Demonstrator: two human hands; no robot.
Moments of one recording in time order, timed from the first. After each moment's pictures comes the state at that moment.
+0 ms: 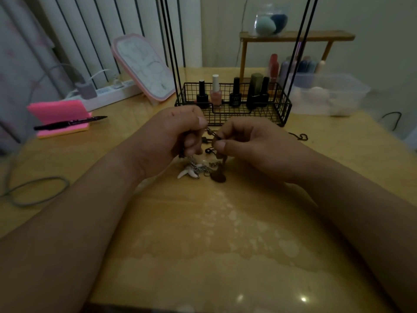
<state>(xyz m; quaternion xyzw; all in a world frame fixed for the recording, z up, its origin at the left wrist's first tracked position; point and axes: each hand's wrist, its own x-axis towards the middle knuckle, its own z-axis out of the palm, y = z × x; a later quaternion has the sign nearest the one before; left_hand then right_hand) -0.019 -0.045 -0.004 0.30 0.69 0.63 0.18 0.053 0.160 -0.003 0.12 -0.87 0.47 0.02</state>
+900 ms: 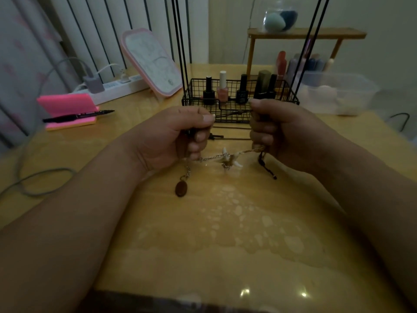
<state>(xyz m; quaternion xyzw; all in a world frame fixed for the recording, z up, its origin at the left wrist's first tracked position) -0.025 -0.055 -0.002 0.28 0.62 0.66 0.30 0.044 0.178 0.007 0.03 -0.67 0.74 -0.06</state>
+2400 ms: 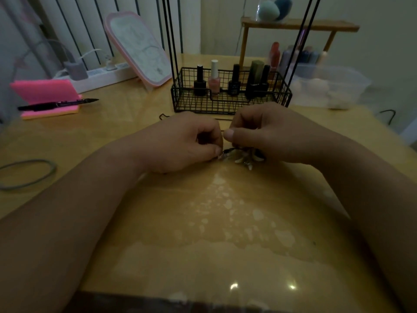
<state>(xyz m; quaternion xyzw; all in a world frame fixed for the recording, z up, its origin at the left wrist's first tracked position) -0.004 -0.038 -0.005 0.40 0.87 0.29 0.09 0.052 0.177 0.009 0.11 -0.93 0.34 -0.01</state>
